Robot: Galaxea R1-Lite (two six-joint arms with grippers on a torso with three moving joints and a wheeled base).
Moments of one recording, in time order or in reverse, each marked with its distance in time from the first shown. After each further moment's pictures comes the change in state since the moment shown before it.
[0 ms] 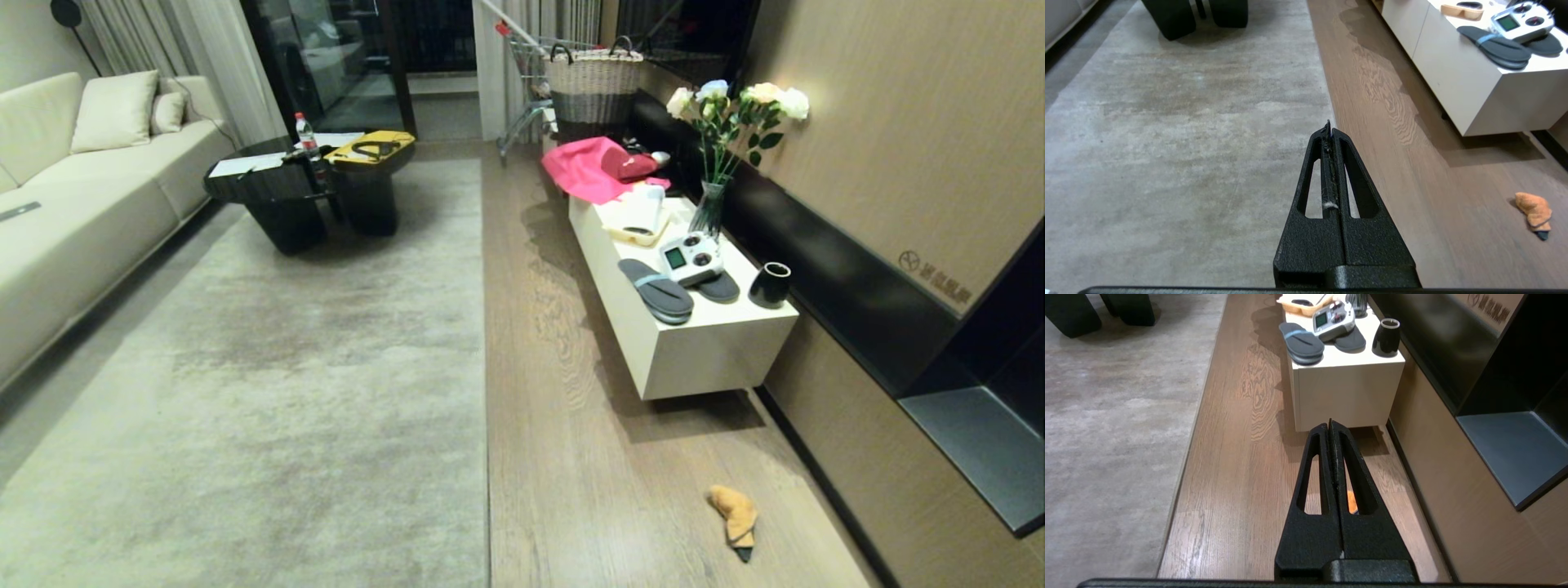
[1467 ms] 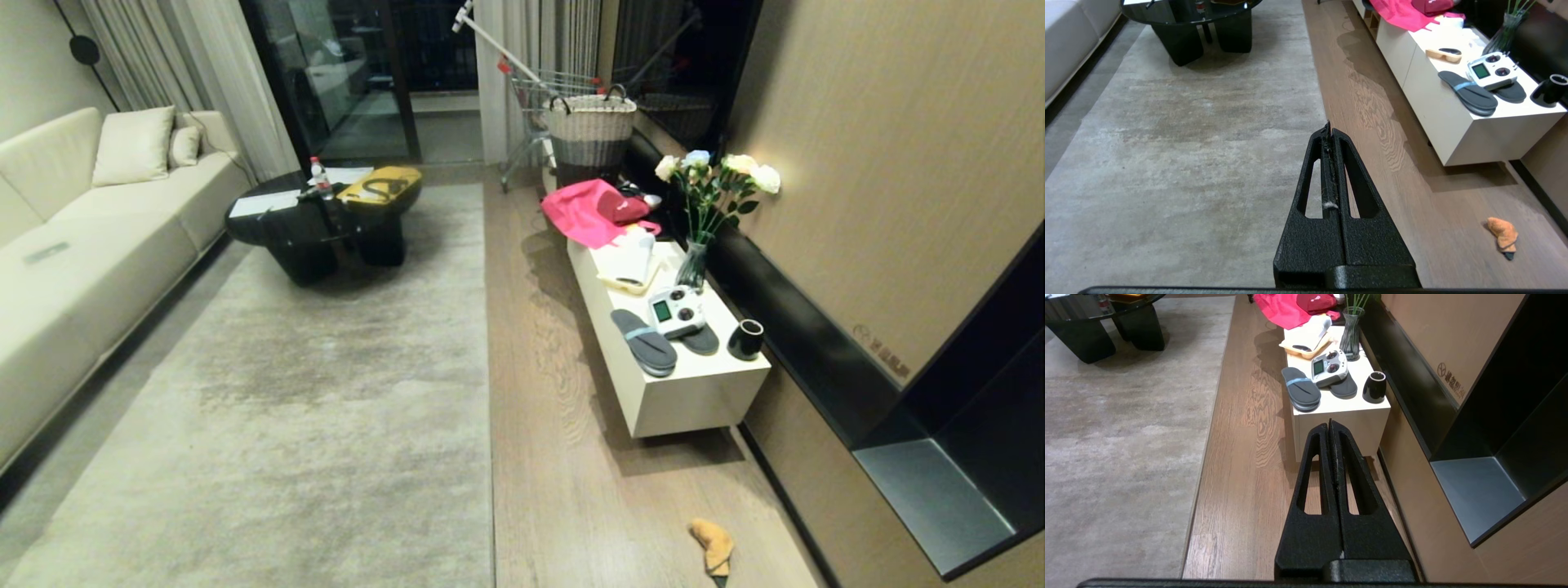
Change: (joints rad) left arm 0.000 0.000 0.000 0.000 0.000 0.000; right arm 0.000 0.000 0.000 0.000 0.000 -0.002
